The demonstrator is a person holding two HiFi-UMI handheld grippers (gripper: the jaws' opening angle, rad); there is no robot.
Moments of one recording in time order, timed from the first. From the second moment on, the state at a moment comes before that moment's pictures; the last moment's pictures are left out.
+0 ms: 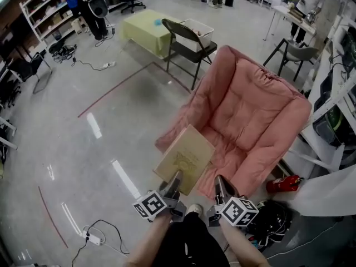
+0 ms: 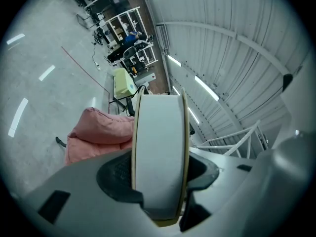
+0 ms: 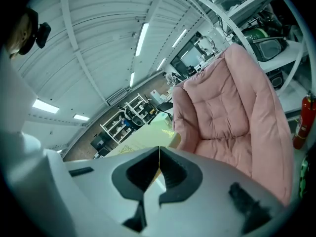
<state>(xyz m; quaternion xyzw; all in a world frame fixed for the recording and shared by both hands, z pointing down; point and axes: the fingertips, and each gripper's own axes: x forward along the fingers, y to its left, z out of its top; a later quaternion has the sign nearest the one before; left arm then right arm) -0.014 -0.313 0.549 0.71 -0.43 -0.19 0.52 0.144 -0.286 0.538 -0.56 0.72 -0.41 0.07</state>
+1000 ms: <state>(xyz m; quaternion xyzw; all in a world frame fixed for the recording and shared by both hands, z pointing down) 0.042 -0.474 0.767 0.79 -0.44 -0.09 0.43 0.181 -0.400 0.722 -0.61 0.67 -0.43 0.03</state>
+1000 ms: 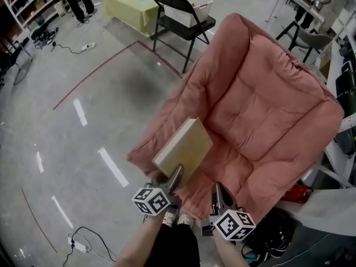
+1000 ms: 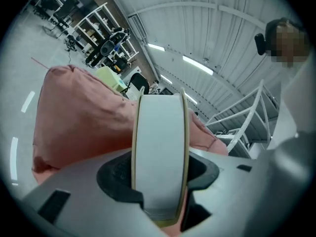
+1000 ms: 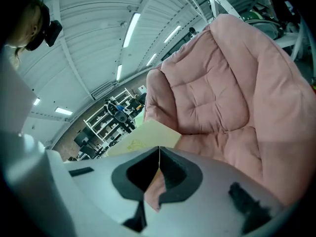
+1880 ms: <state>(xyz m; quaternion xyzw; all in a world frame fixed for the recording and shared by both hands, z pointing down) 0.035 -0.486 0.833 0.80 -0.44 -0.04 0.41 0.171 -0.402 0.765 -0.61 0.65 -0.45 0.04</state>
